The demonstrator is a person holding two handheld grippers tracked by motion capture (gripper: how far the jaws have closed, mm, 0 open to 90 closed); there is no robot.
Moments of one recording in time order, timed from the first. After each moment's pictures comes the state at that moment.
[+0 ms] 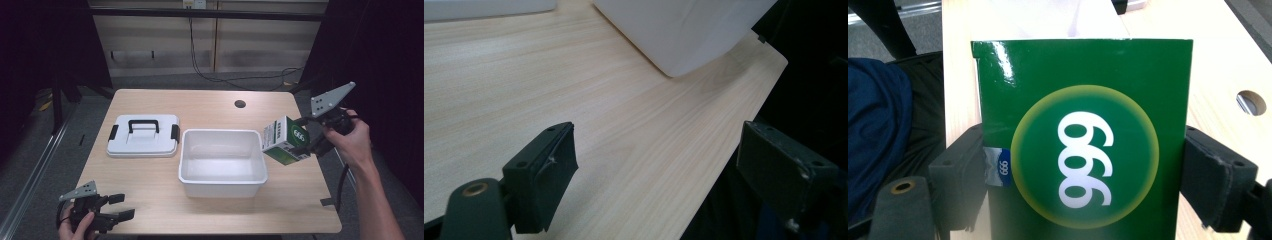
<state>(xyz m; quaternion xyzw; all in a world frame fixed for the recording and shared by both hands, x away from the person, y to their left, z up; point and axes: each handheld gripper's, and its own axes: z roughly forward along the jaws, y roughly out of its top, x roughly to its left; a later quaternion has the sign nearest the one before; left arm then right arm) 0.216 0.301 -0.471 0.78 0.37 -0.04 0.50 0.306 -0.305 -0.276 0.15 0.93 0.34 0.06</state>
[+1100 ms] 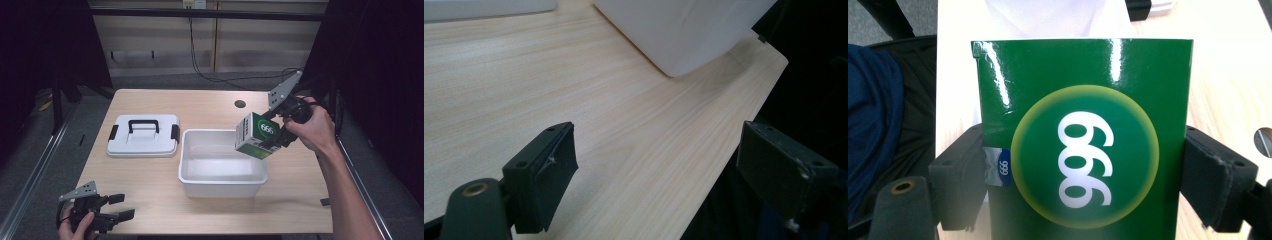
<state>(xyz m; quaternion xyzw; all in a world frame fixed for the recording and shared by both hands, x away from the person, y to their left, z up) 0.216 0.302 -0.471 0.78 0.37 -0.04 0.50 0.341 -0.225 -0.270 0.10 0.95 0.28 0.04</state>
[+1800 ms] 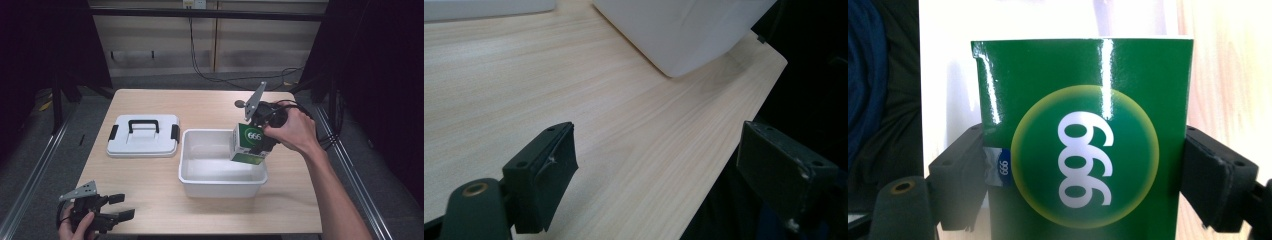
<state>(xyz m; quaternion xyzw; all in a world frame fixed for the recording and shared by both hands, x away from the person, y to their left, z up) 0.216 0.301 -0.471 0.78 0.37 -0.04 0.50 0.358 -0.184 -0.300 0.08 0.98 0.18 0.01</state>
